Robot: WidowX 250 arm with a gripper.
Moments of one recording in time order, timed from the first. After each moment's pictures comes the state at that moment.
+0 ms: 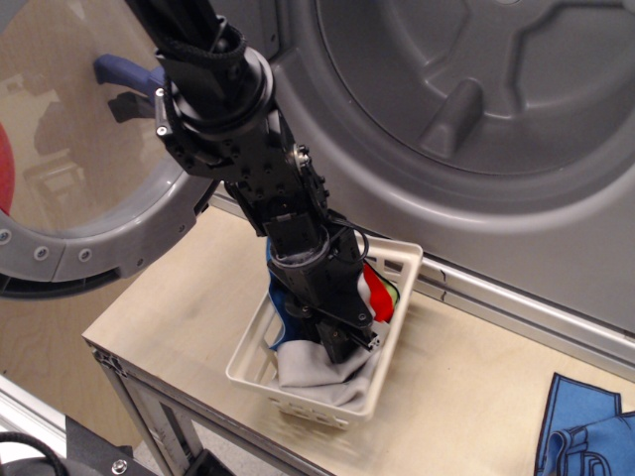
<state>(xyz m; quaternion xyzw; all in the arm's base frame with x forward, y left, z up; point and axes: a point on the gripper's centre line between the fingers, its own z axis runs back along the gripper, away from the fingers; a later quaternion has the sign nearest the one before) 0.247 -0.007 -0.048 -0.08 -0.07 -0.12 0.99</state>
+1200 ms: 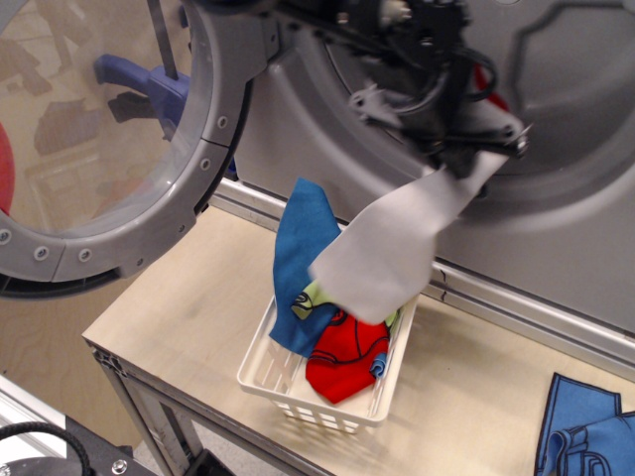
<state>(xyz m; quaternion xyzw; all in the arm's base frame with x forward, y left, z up) 0.330 -0.061 0.090 -0.06 -0.32 0.01 0.95</state>
